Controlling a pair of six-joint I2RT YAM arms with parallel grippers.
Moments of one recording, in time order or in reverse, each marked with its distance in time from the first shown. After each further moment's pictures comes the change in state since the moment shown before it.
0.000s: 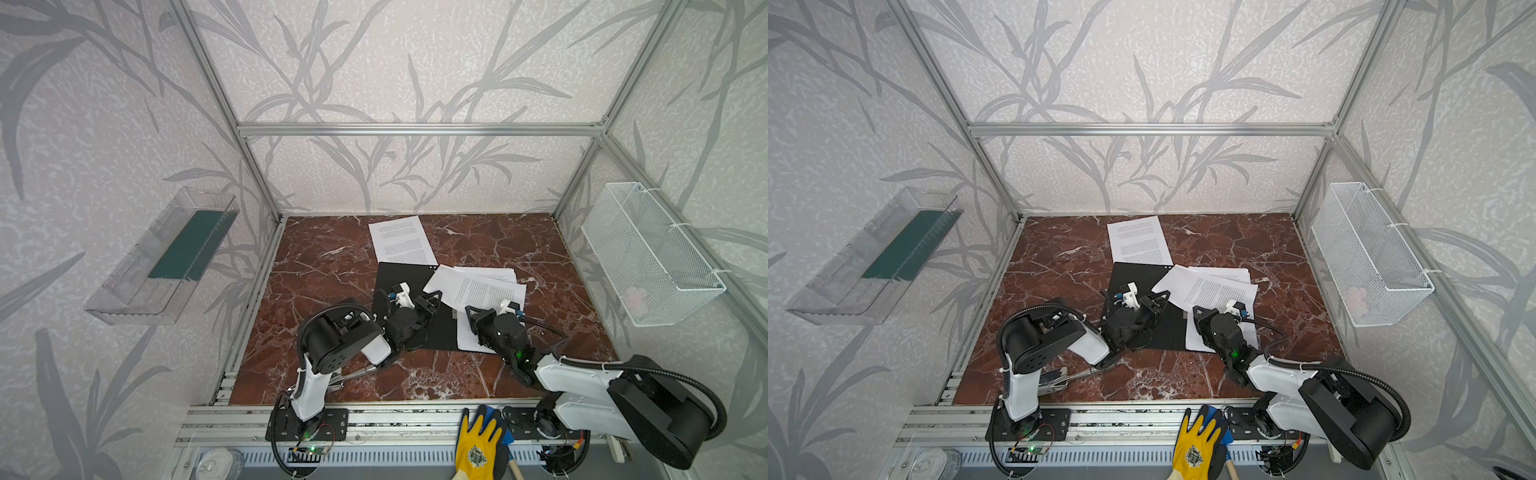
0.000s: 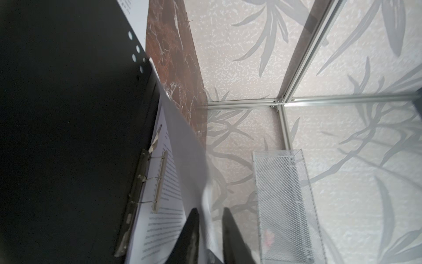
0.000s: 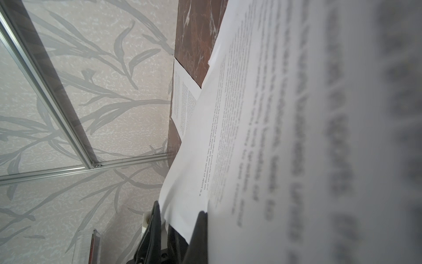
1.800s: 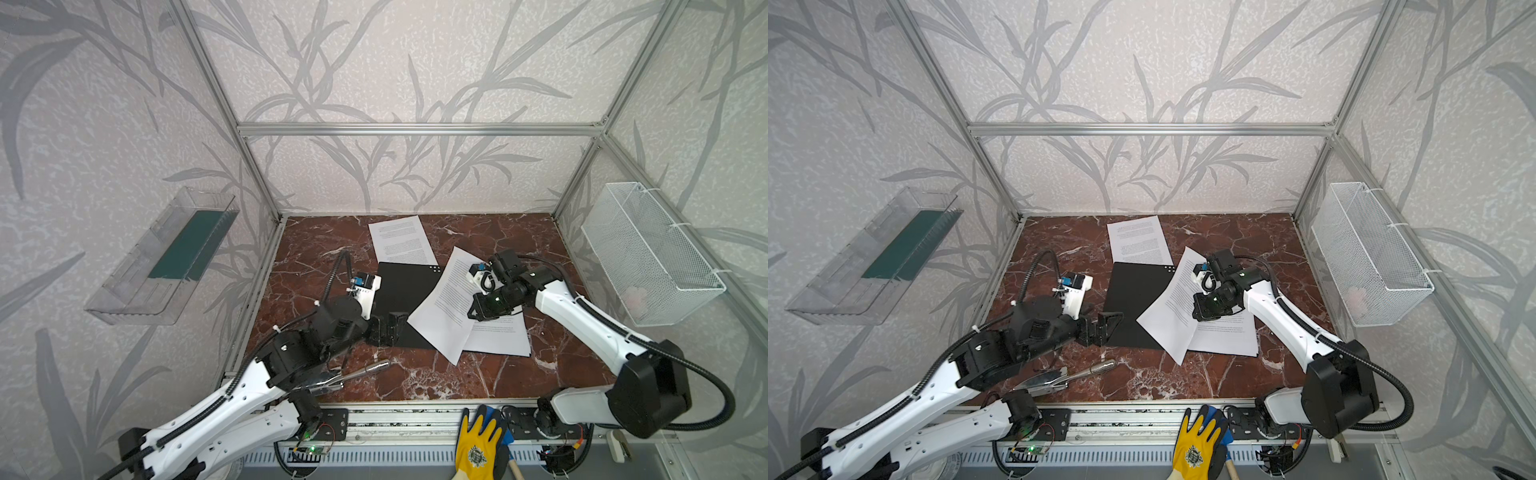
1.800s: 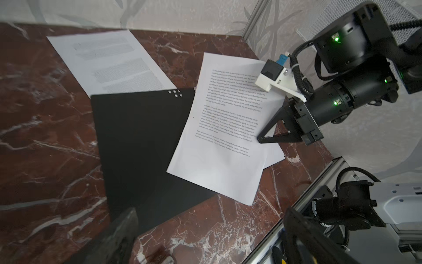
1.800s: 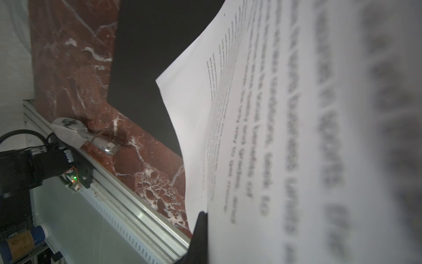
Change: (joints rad) left arm 0.013 -1.146 0.208 -1.832 0.146 0.958; right arm -0.258 0.223 0.894 -1.603 -0.616 -1.405
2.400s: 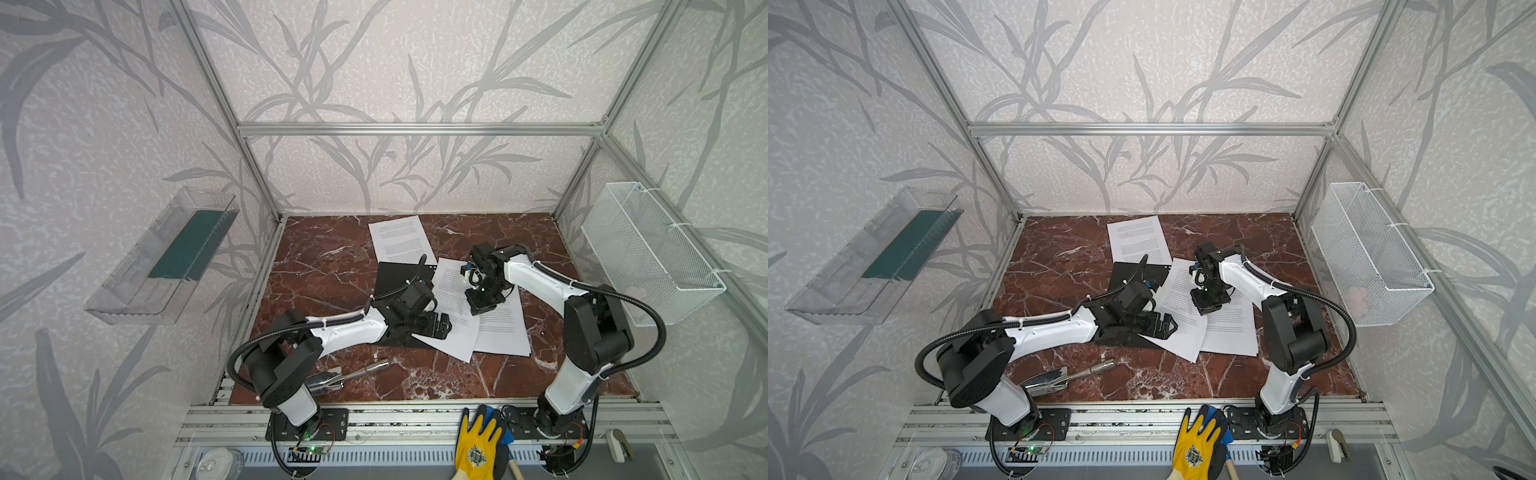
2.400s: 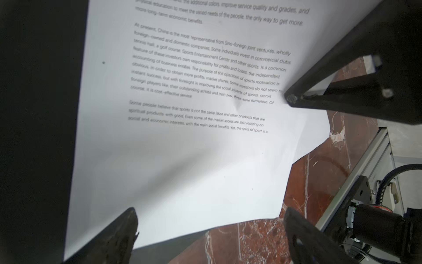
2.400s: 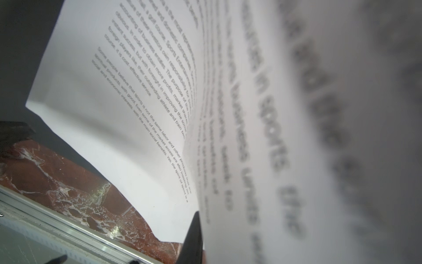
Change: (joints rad) left arm 0.032 0.821 0.123 0.388 0.259 -0.088; right arm -0.011 0.349 0.221 -0.110 0.202 -0.132
